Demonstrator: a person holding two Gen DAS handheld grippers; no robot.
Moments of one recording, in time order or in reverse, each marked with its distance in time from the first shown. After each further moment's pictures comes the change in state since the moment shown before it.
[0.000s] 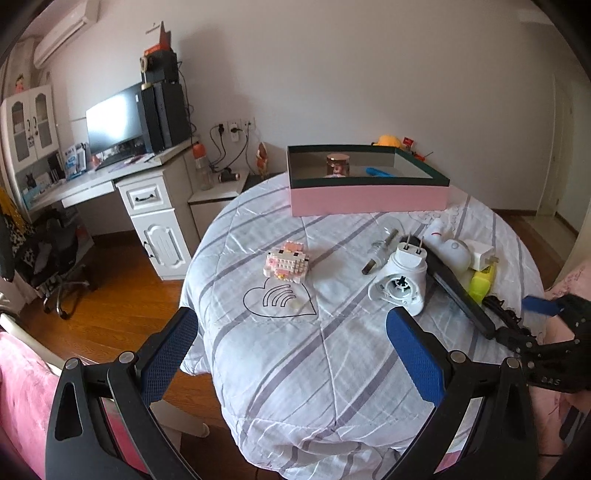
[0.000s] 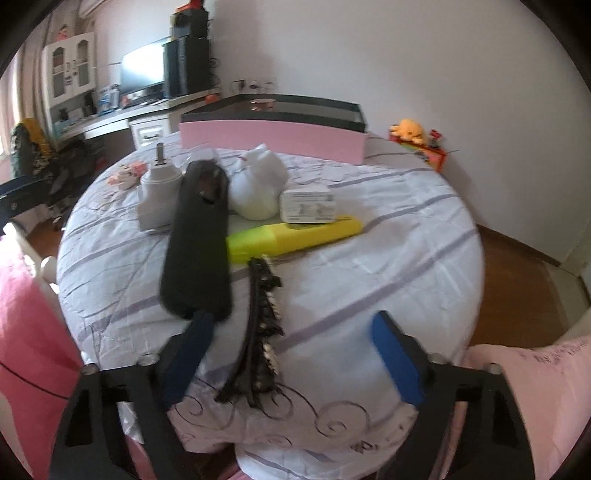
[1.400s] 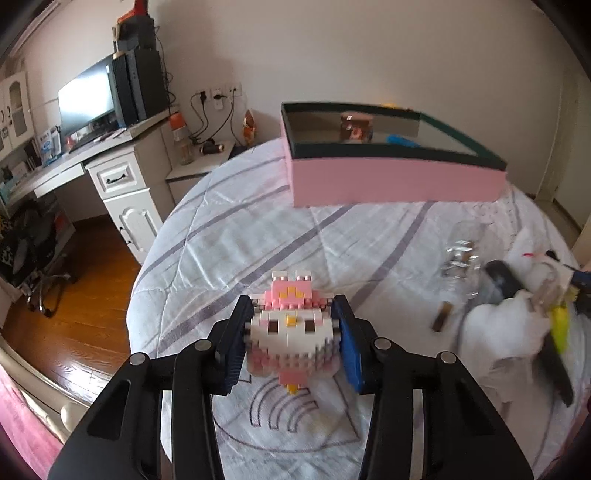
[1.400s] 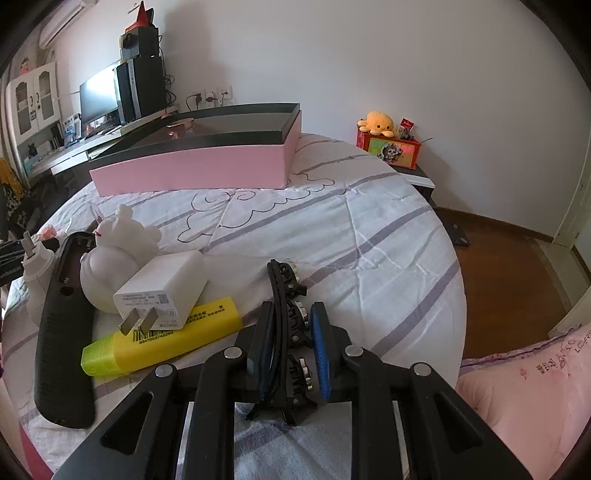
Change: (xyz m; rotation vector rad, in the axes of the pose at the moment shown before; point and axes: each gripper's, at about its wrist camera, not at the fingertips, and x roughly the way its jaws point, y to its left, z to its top) left arm 0.130 0.009 0.035 0.016 0.110 -0.053; right arm 0.053 -0.081 0.051 0.139 -0.032 -0.058
